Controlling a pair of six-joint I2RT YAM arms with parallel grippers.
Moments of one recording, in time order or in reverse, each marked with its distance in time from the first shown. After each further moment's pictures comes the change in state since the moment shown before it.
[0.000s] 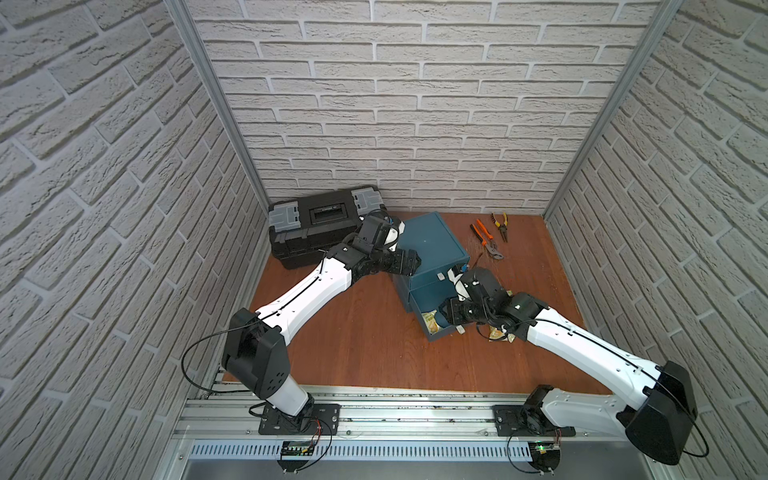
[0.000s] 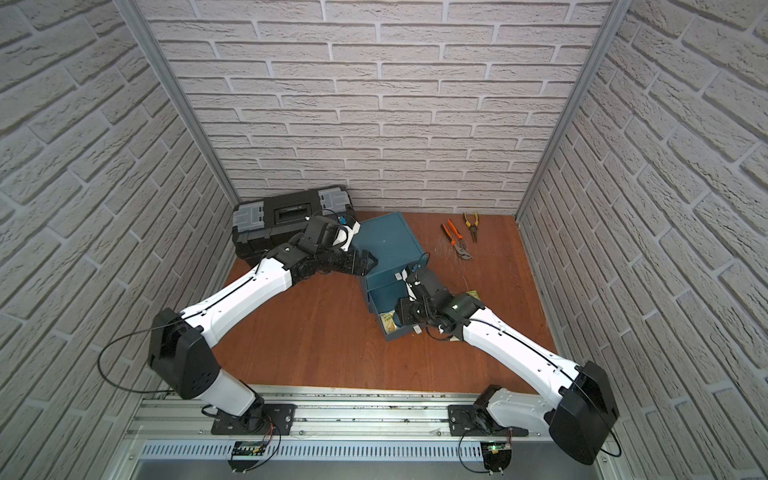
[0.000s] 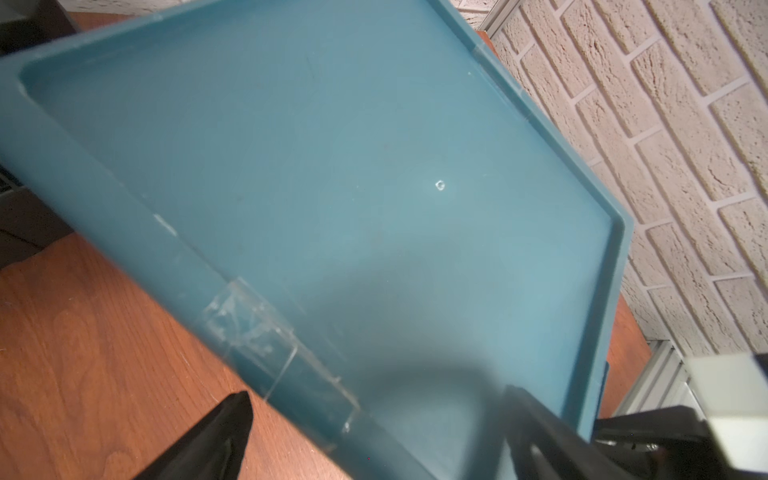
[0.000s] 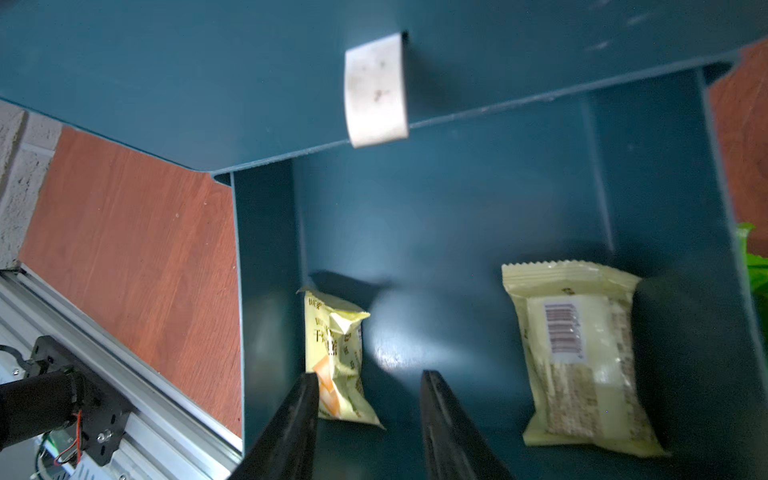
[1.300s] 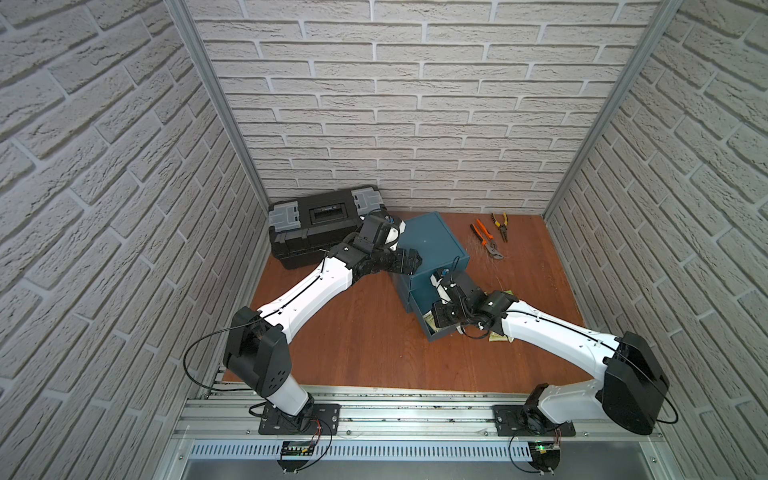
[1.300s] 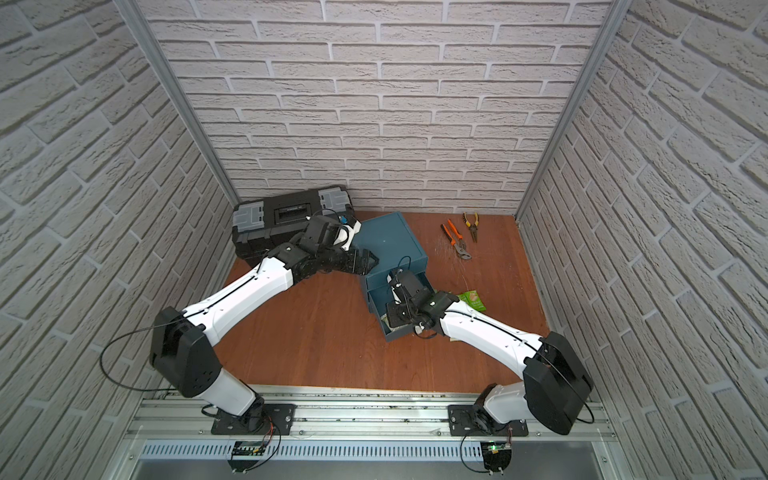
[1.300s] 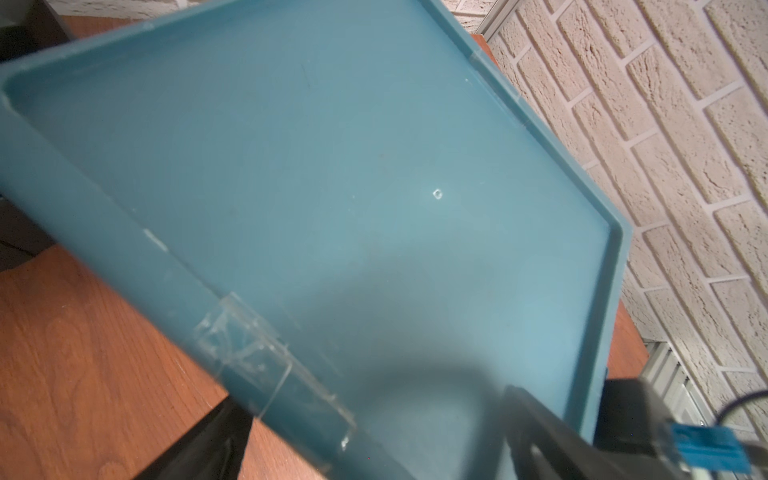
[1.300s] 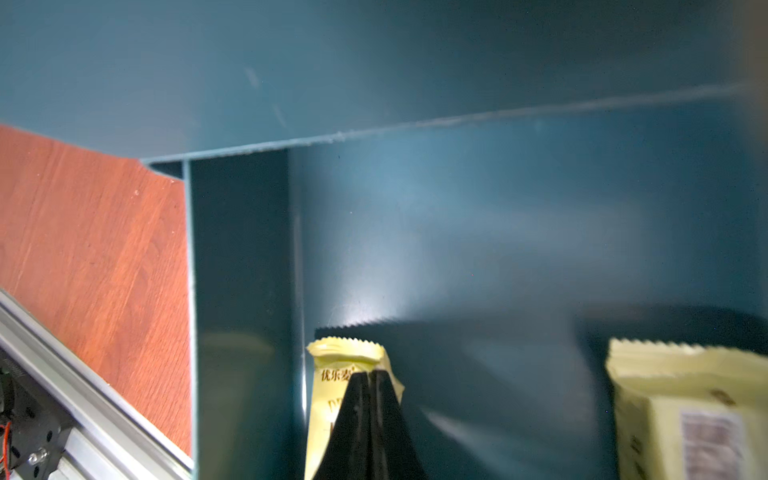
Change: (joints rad) left arm -0.001 0.009 0.004 0.012 0.003 -0.002; right arm 0.055 0.142 -0.001 0.092 0.007 -0.041
